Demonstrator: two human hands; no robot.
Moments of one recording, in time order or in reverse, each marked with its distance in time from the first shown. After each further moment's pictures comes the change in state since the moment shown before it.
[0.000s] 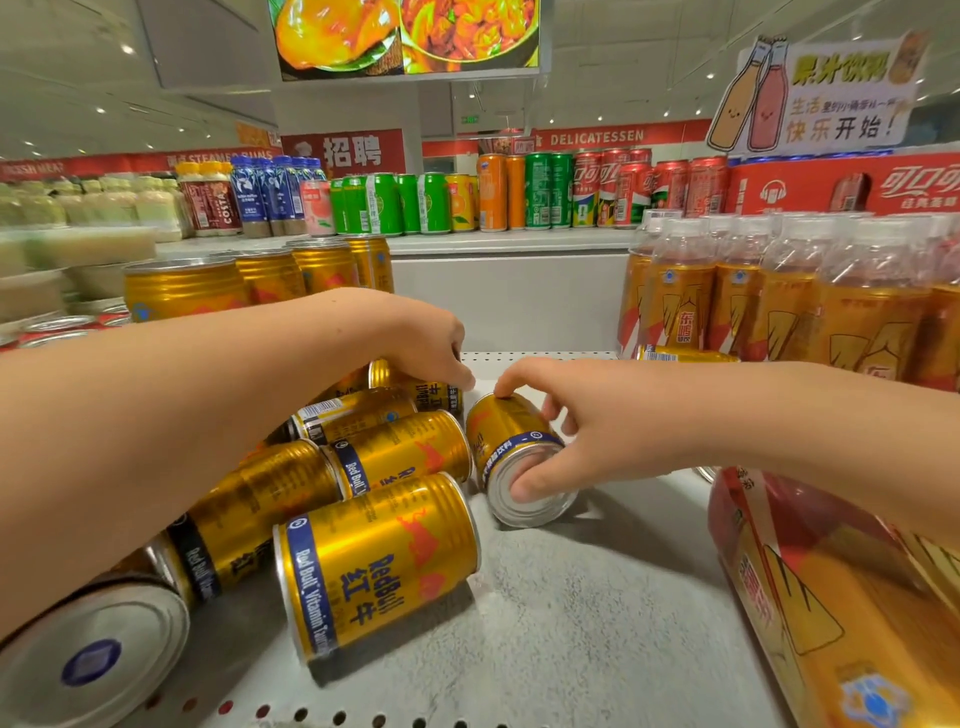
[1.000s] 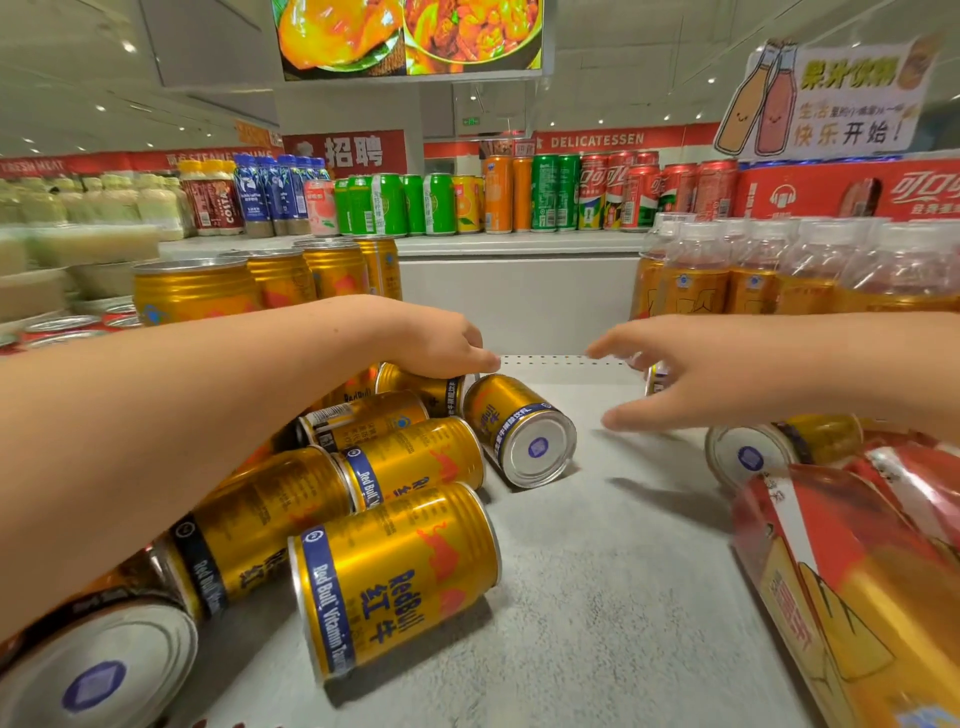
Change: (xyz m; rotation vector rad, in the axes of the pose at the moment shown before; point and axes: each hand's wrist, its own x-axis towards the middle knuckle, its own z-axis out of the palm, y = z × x) left_hand 0.005 -0.002 0.003 -0.225 -0.009 0.077; right_hand -0.011 0.044 -0.037 -0.158 0.033 0.150
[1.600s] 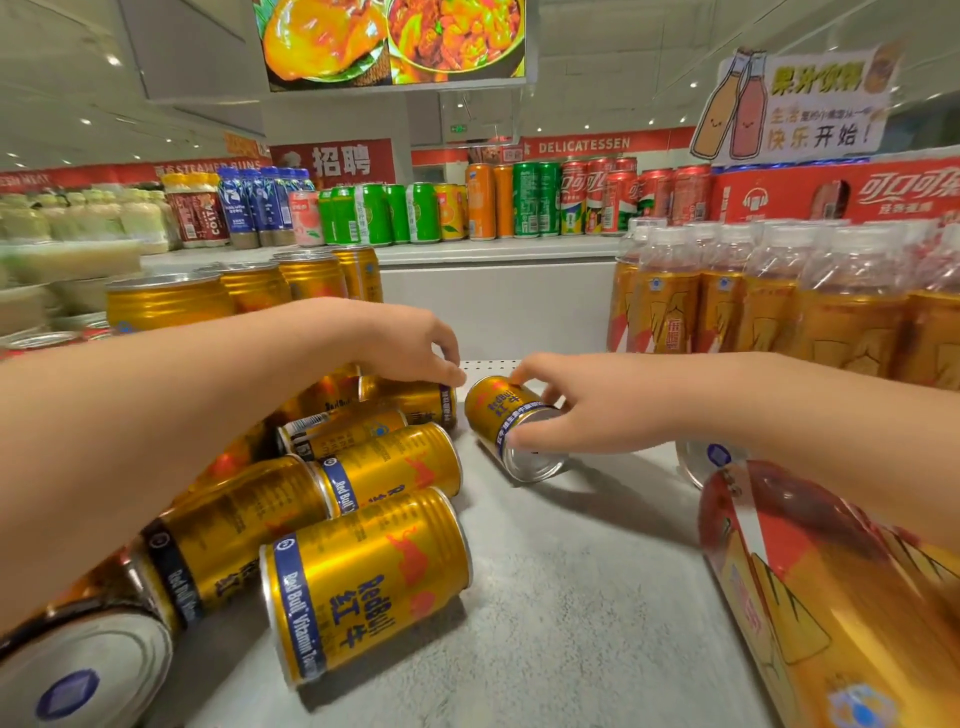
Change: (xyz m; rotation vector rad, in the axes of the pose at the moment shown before) left_hand -0.009 -0.008 -0.008 0.091 0.033 0.004; right_hand 0.026 -0.032 0.027 0.148 -0.042 -0.024
